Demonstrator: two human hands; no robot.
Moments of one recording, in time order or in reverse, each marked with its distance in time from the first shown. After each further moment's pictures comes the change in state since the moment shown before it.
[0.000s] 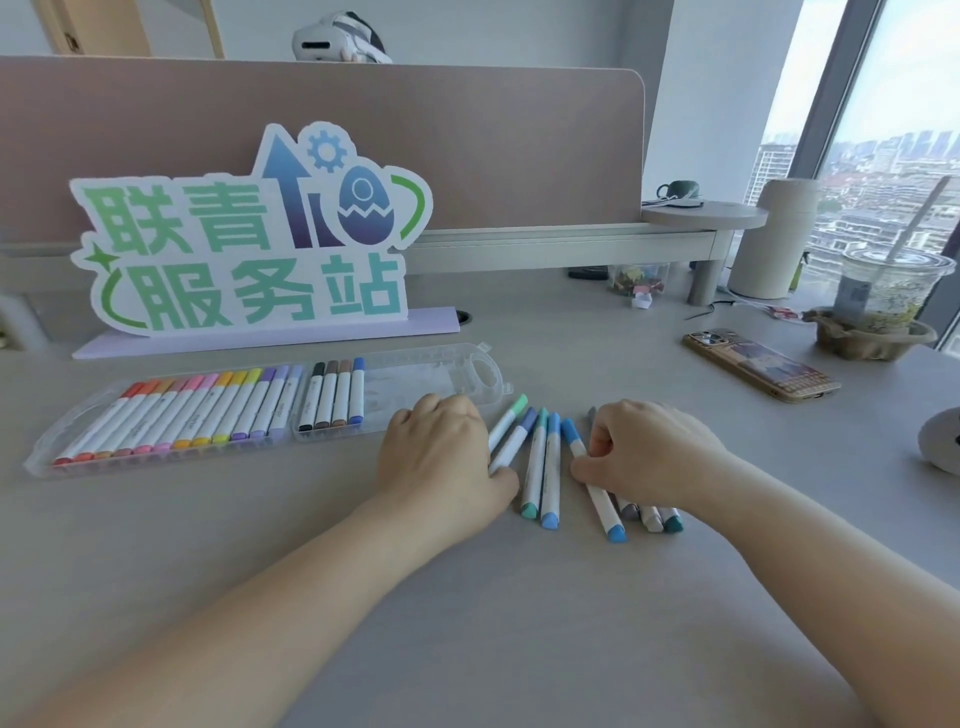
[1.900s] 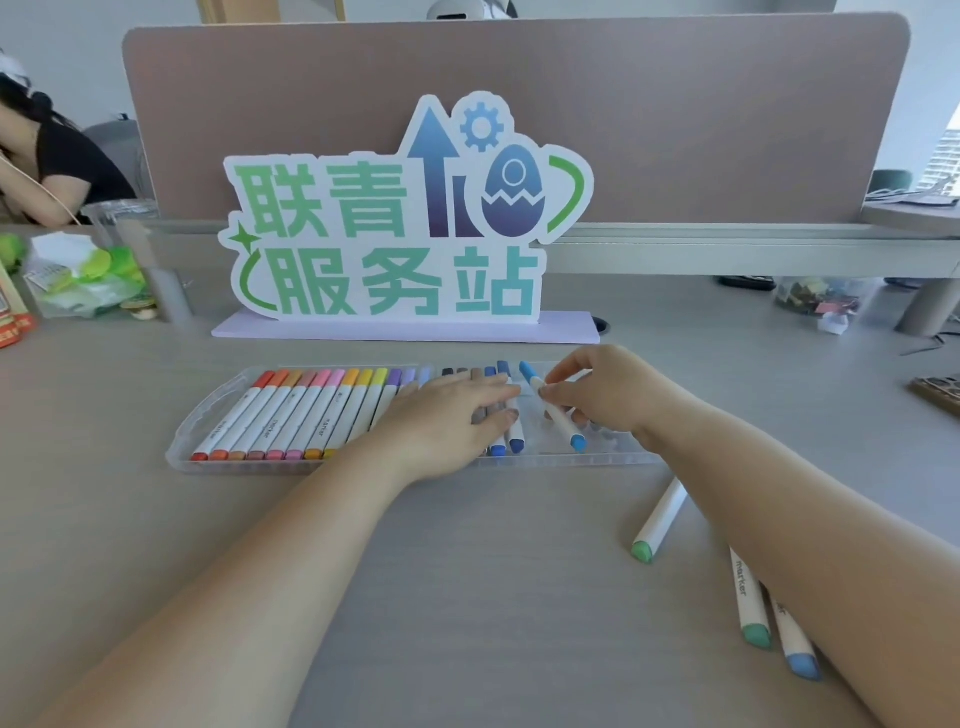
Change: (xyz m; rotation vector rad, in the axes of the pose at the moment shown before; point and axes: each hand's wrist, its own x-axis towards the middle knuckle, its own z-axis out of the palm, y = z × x) left_hand 0.051 -0.155 0.003 -0.222 -0.239 -0.148; right_hand 0.140 -0.130 0.025 0.681 -0.161 -0.098
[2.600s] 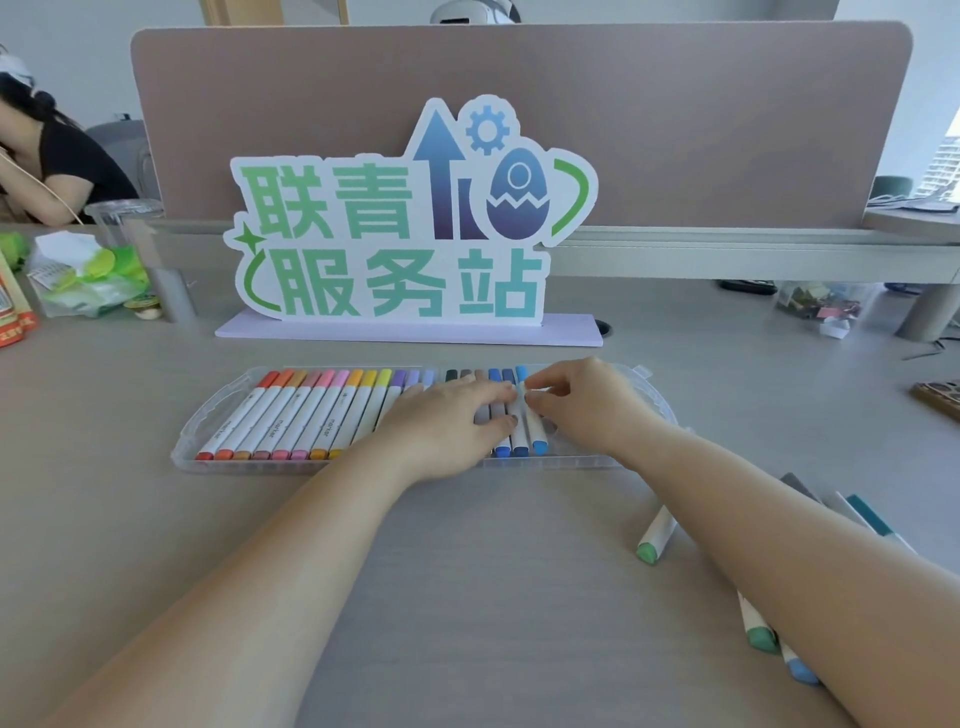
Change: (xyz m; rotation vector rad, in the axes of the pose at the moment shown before) left_hand -0.008 0.008 -0.007 0.014 -0.014 -0.076; right_hand 0.001 0.002 0.023 -0.117 0.079 -0.176
